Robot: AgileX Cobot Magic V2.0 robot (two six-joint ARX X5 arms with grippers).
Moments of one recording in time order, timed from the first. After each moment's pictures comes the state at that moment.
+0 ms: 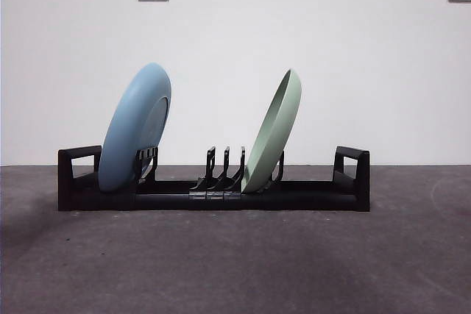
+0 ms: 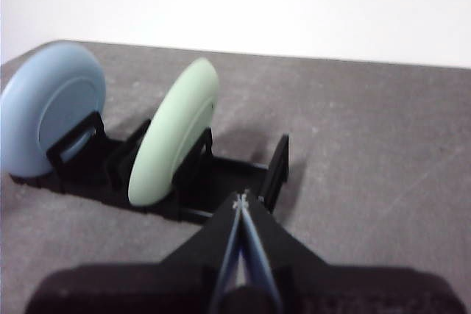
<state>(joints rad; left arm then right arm) -0.45 0.43 0.58 -0.40 -0.13 0.03 0.28 0.49 0.59 -0.35 -0.07 0.01</state>
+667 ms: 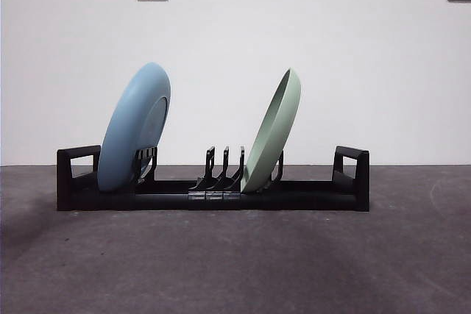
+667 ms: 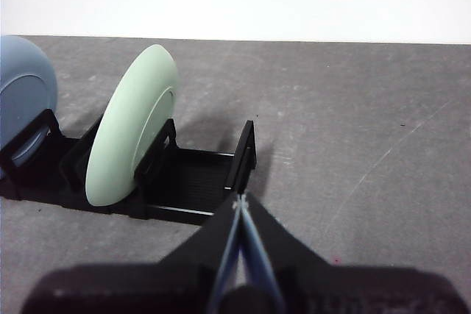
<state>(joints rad) -0.45 0.44 0.58 -0.48 -0.13 0.02 0.28 0.52 0.58 -0.34 0.03 0.04</state>
